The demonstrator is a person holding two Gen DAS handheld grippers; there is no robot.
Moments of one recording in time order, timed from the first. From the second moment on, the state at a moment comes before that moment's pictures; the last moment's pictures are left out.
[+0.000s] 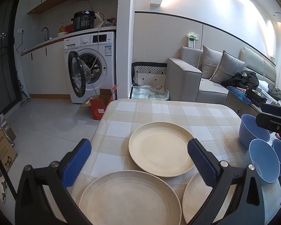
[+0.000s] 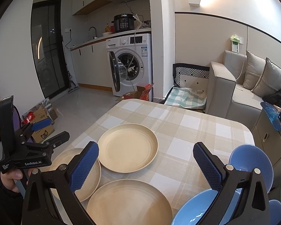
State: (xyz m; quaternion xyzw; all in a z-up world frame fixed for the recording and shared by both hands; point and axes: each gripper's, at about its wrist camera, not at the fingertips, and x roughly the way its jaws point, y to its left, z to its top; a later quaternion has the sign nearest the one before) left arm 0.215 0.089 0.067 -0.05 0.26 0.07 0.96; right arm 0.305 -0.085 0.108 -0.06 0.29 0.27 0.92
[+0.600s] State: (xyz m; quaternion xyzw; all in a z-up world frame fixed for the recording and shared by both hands) left arm 0.253 0.107 0.044 -0.07 0.29 0.07 0.95; right arm 0.355 -0.049 0.080 -0.06 0.33 0.27 0.90
